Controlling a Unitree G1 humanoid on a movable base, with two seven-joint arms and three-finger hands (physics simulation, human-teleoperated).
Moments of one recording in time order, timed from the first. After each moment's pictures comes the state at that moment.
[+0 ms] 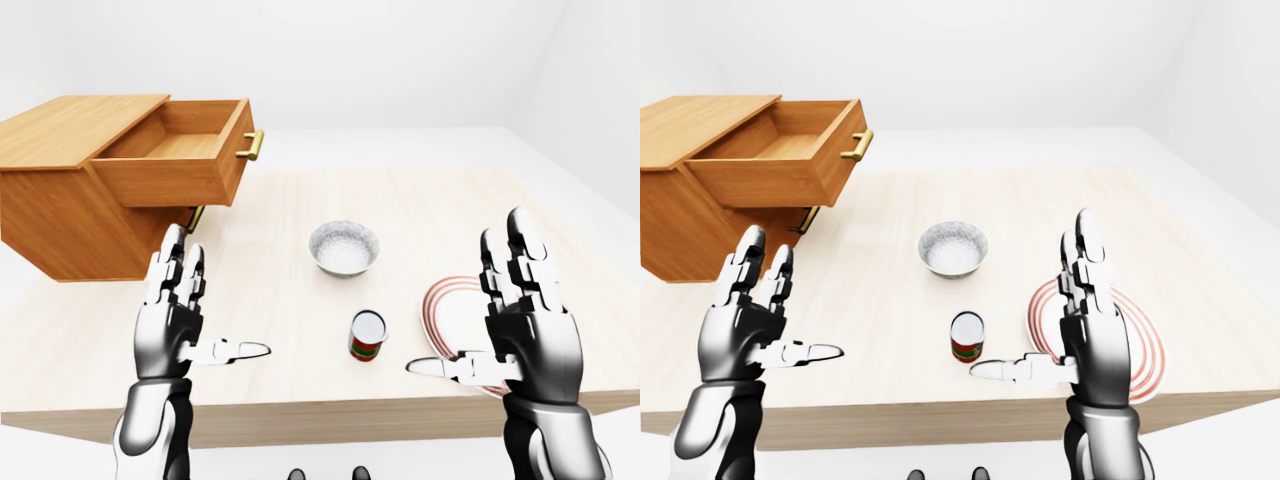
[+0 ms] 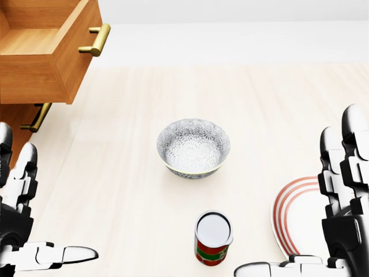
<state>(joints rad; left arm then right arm) 0.22 0.02 0.19 -0.57 -0.17 0.08 -0.18 0.37 0.02 -0.05 -0.88 -0.04 0.09 0.10</state>
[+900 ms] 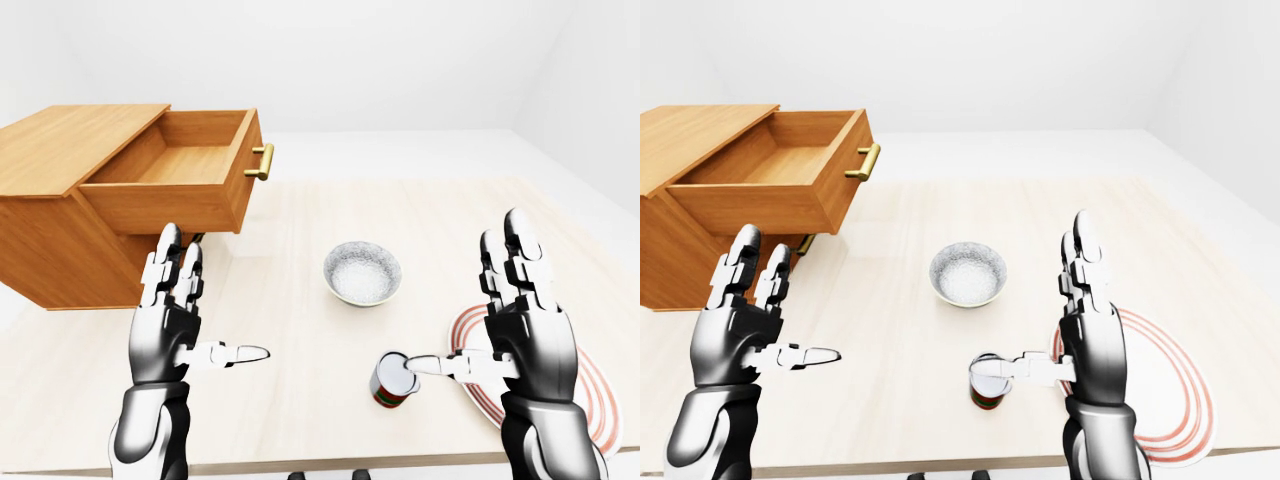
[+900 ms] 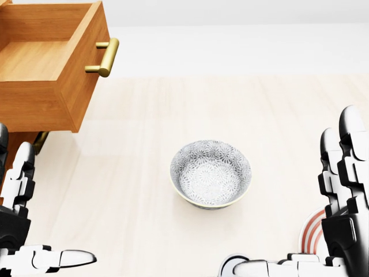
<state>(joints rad) 0.23 0.00 0.20 -0.61 -0.18 0.09 -0.20 0.36 0.01 -0.04 -0.87 -0.09 0.09 0.08</state>
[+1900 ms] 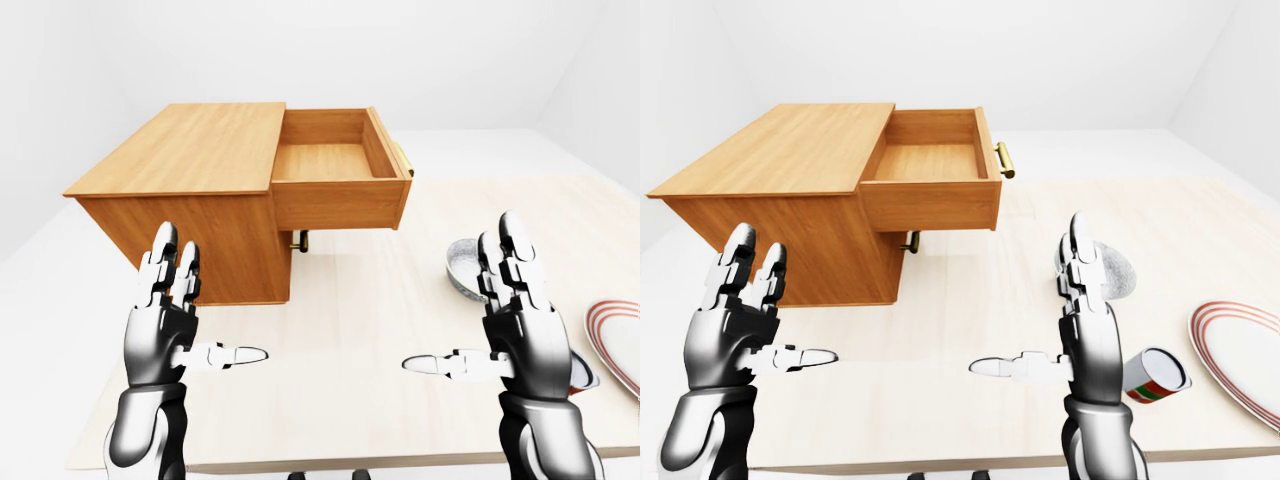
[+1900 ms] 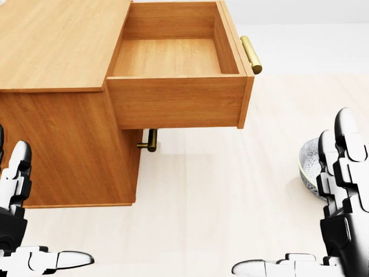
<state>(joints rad) 0.24 0.01 0.21 -0.63 -0.18 0.09 -0.20 0.36 0.01 -0.03 -0.85 -0.12 0.09 0.08</state>
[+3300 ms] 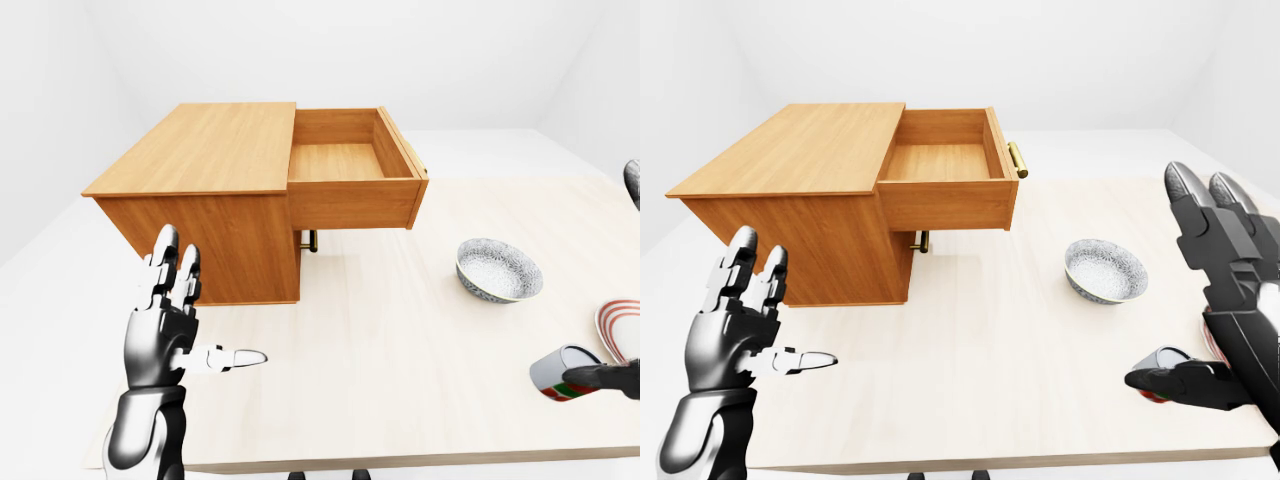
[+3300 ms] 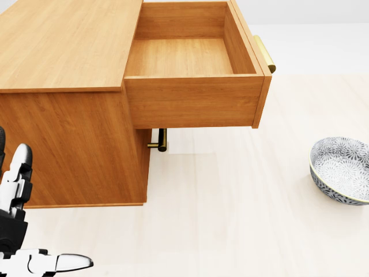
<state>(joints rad) 0.25 0.00 0.22 -0.63 -0.19 0.09 -0.22 0.18 -0.37 -0.86 -1.04 -0.28 0.09 0.70</state>
